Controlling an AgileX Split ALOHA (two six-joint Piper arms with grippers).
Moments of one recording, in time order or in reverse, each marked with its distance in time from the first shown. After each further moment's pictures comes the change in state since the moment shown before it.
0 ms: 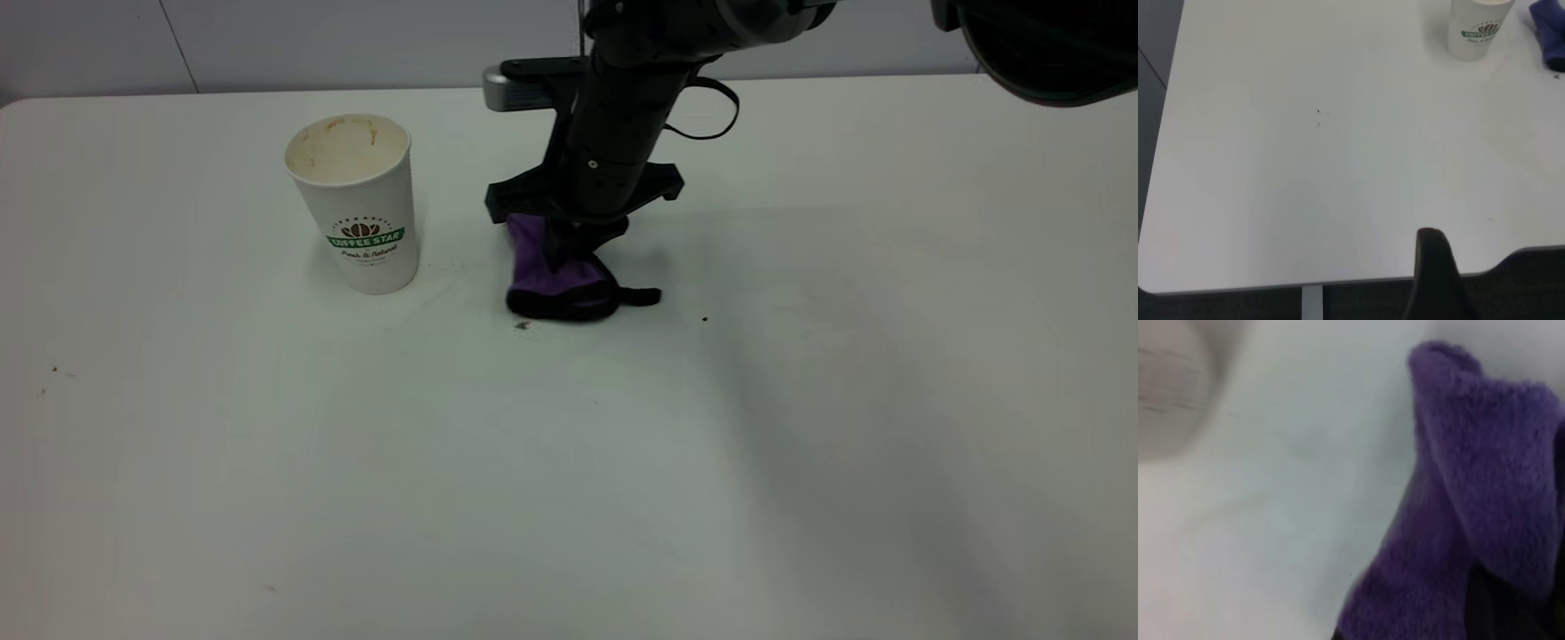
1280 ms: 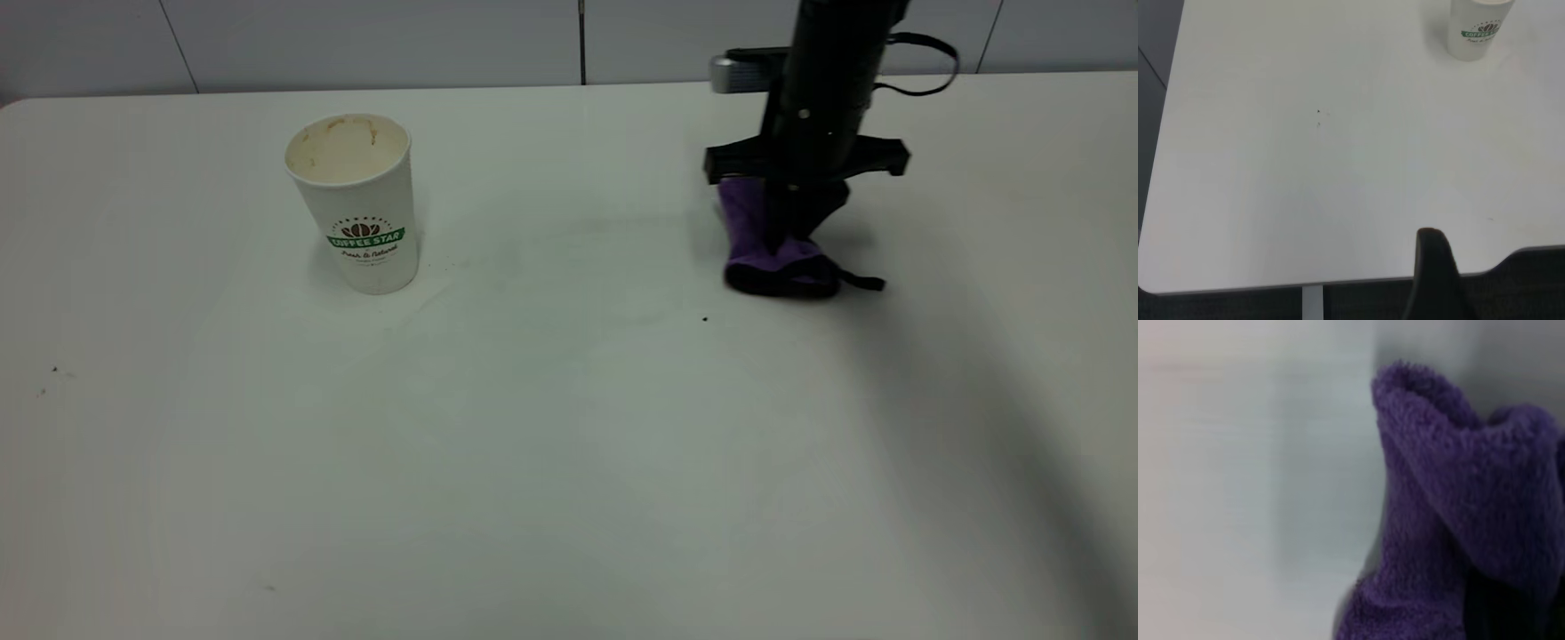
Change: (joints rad) left arm 0.000 0.000 0.000 0.001 0.000 0.001; right arm -0.273 -0.006 -0.012 -0.139 0.266 0.101
